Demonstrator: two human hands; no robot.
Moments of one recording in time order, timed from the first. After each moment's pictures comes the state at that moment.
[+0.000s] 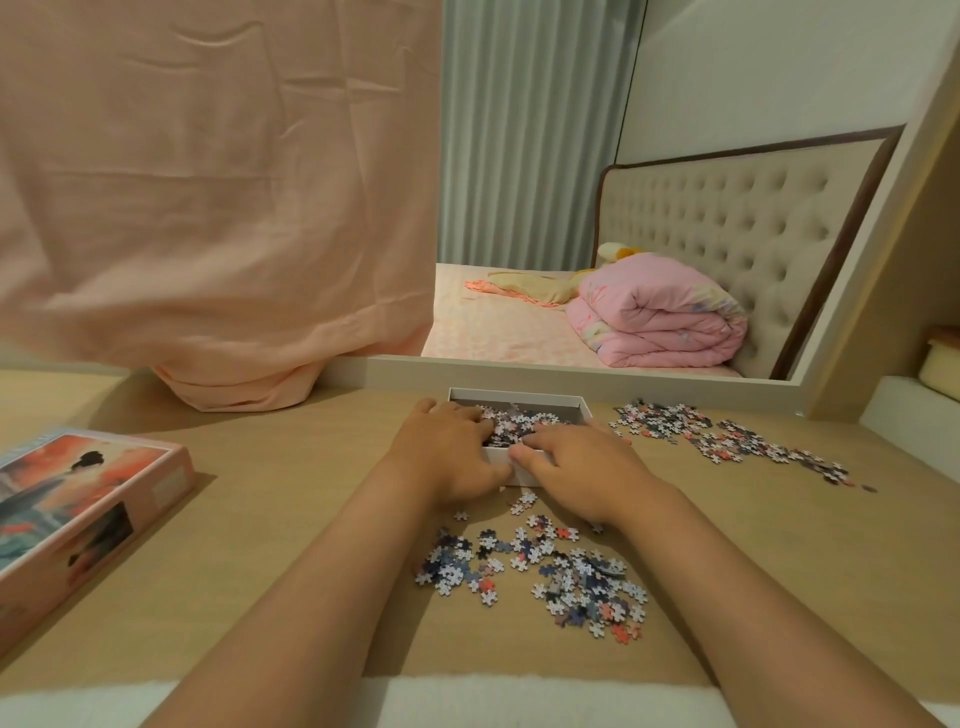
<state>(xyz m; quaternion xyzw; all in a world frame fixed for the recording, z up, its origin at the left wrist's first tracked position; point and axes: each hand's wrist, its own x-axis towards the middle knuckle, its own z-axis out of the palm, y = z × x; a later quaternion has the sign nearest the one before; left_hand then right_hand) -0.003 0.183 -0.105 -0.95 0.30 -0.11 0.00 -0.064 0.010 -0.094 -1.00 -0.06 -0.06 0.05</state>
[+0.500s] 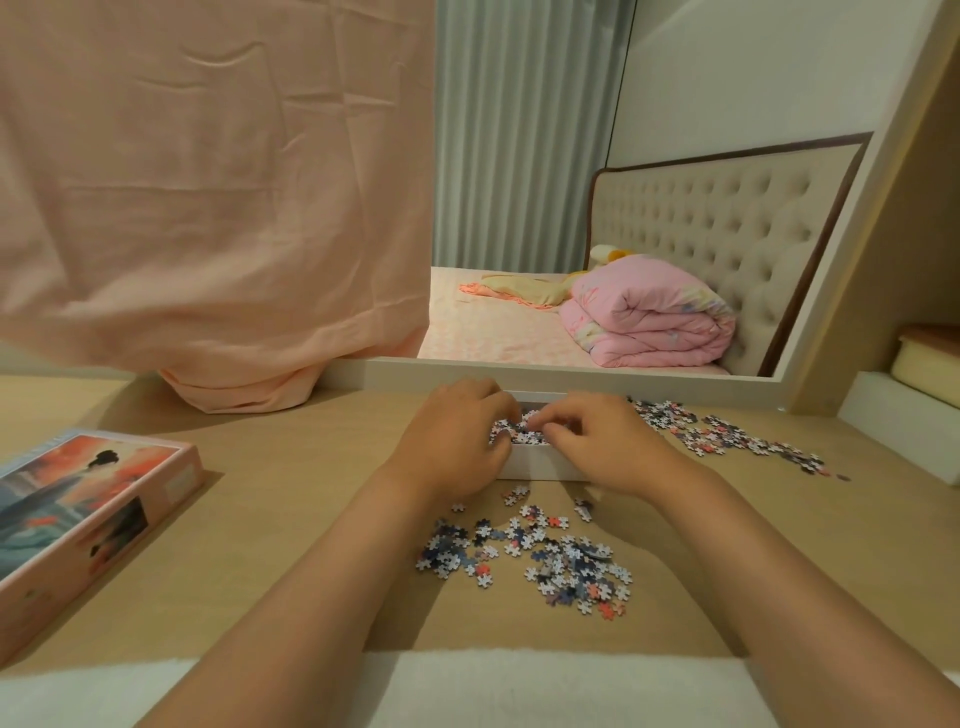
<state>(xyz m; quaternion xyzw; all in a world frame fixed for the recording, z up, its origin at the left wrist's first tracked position) -0.030 0.183 -0.092 -0.88 0.37 -0.22 -0.20 -0.087 -0.006 -0.067 -0.96 -0.07 -0.12 0.25</state>
